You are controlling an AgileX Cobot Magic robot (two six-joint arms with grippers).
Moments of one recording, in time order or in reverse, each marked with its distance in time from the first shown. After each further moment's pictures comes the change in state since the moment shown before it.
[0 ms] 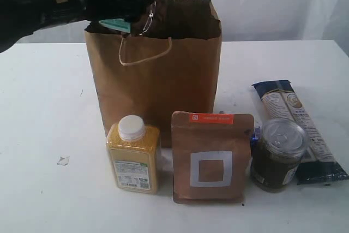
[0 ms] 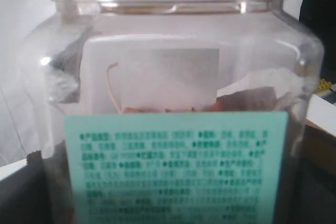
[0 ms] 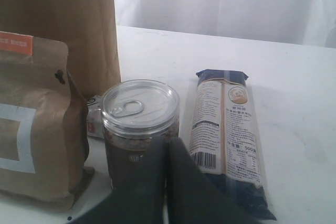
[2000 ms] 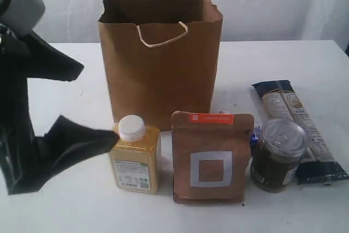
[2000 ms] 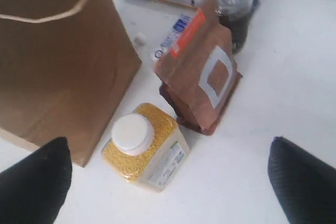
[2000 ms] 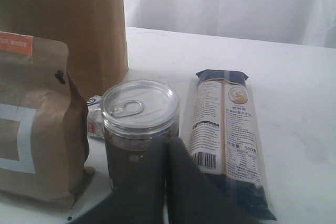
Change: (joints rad) left arm -0.318 -0.538 0.179 -0.333 0.839 0.643; right arm 0.000 0.000 0.000 0.000 0.000 0.000
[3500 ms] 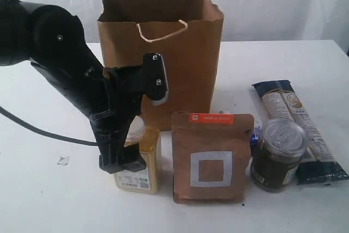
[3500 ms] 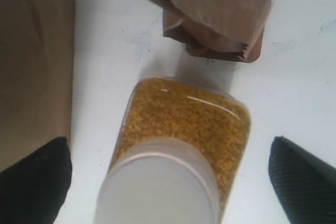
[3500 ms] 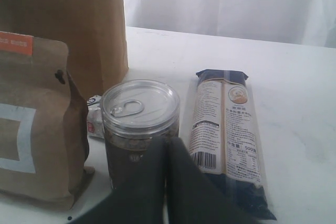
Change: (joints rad) left arm 0.156 0.667 -0.234 -0.104 0.100 0.534; right arm 0.000 0.000 0.000 0.000 0.000 0.000
